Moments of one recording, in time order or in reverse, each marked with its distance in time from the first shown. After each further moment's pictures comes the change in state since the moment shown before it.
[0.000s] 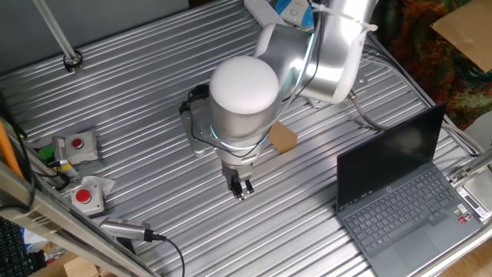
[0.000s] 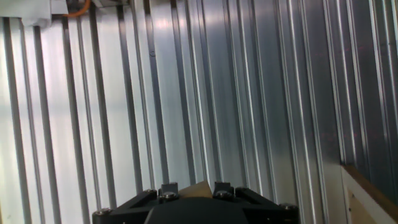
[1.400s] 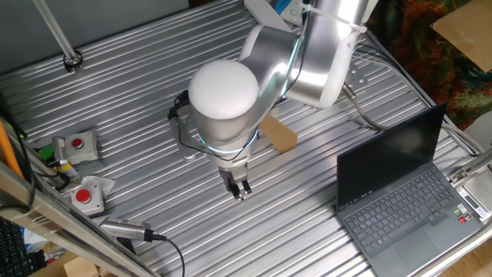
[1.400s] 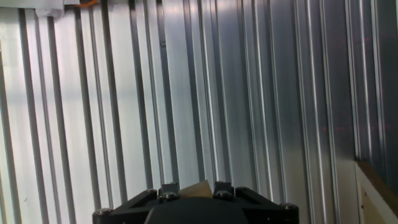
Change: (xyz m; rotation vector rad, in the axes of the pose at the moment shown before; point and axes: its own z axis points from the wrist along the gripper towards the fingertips) arm 0.007 0.011 -0.003 0.021 0.058 -0.002
